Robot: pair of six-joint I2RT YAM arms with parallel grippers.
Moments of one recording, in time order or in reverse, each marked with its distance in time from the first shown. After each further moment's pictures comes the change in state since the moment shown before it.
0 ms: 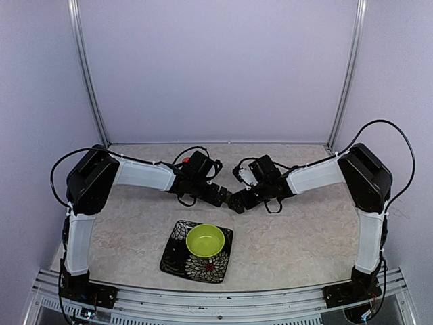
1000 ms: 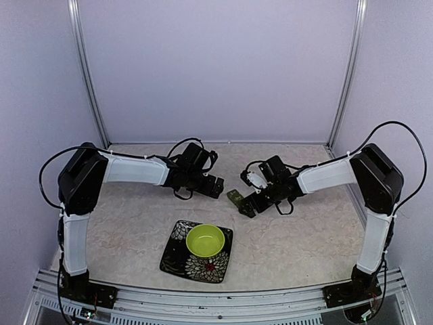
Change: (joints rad) left arm 0.014 -0.065 -0.005 -0.033 -0.035 -0.036; right arm -0.045 -0.092 -0.091 -0.076 -0.046 -0.099
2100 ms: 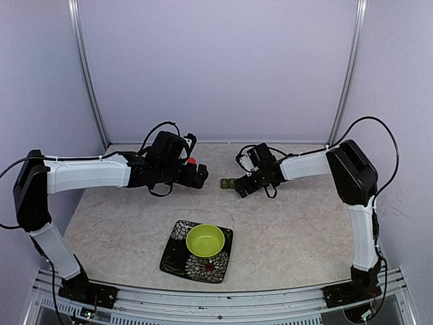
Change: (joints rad) left arm -0.021 -0.396 -0.240 0.005 -0.106 -0.047; right arm -0.042 0.245 0.340 -0.023 0.229 -0.042
